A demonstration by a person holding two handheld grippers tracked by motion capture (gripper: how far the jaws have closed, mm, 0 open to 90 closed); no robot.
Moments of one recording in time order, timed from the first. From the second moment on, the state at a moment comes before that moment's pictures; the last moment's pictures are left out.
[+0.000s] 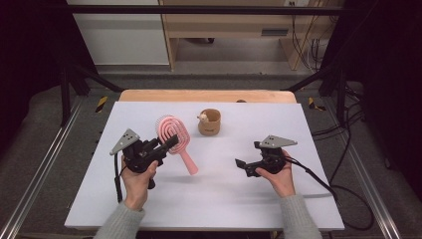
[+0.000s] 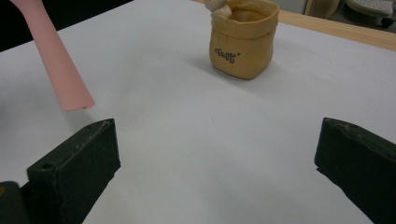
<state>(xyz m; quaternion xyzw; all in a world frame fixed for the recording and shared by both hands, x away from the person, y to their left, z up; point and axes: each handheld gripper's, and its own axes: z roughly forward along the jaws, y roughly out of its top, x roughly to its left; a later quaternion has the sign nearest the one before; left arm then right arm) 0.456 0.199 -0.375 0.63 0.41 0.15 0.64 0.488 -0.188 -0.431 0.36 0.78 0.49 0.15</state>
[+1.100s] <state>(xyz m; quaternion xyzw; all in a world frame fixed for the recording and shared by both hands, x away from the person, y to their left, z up) 0.467 0.219 -0.357 0.61 0.42 0.17 0.65 0.490 -0.241 -0.444 0.35 0.78 0.49 0.13</state>
